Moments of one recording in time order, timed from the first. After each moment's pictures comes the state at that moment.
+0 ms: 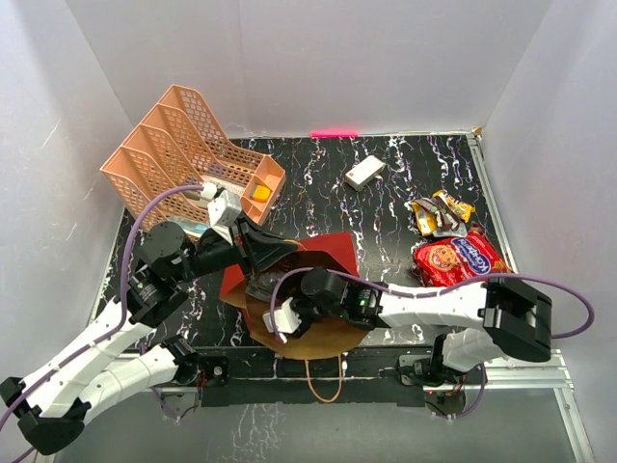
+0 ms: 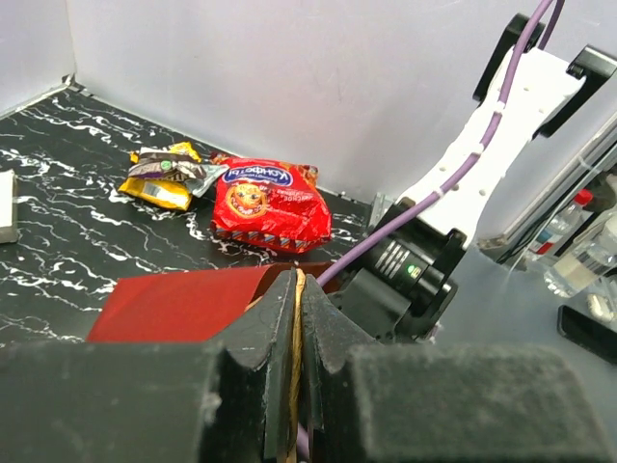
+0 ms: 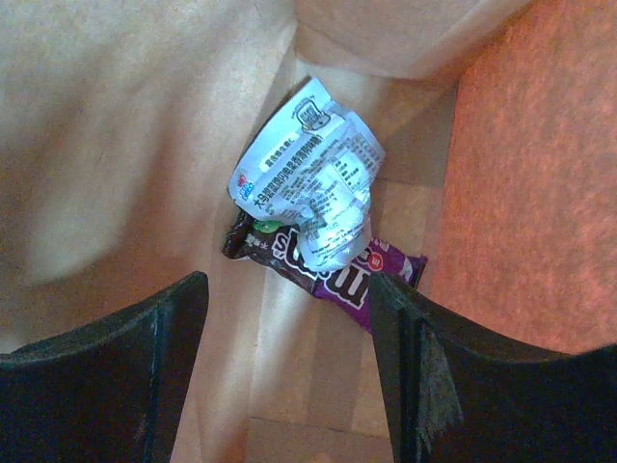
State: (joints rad) left arm -0.78 0.76 0.90 -0.05 0.48 -0.29; right arm 1.22 1.37 0.75 0.03 -0.05 -1.02
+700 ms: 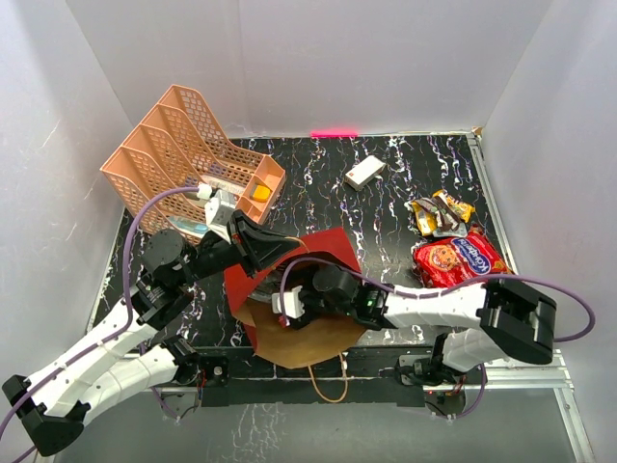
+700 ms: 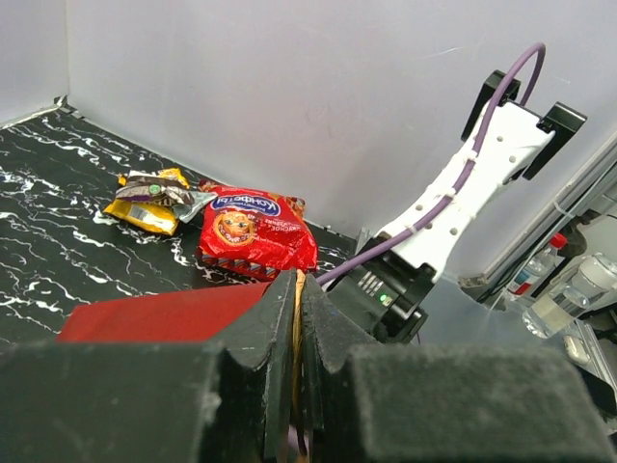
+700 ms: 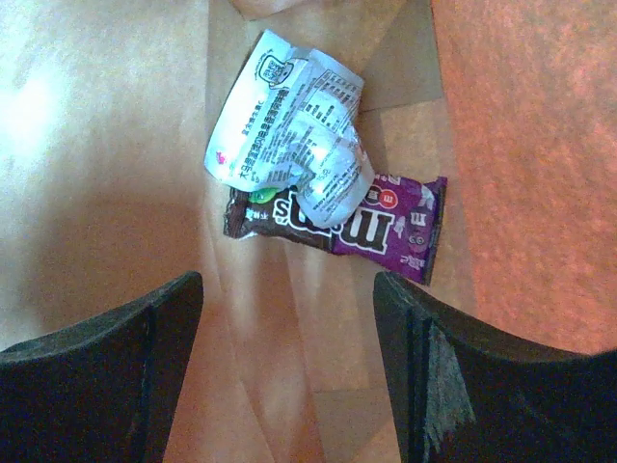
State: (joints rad) left arm -0.78 0.75 0.80 0.16 0.45 -0.42; right arm 1.16 1.39 0.64 0.27 -0.03 -0.81
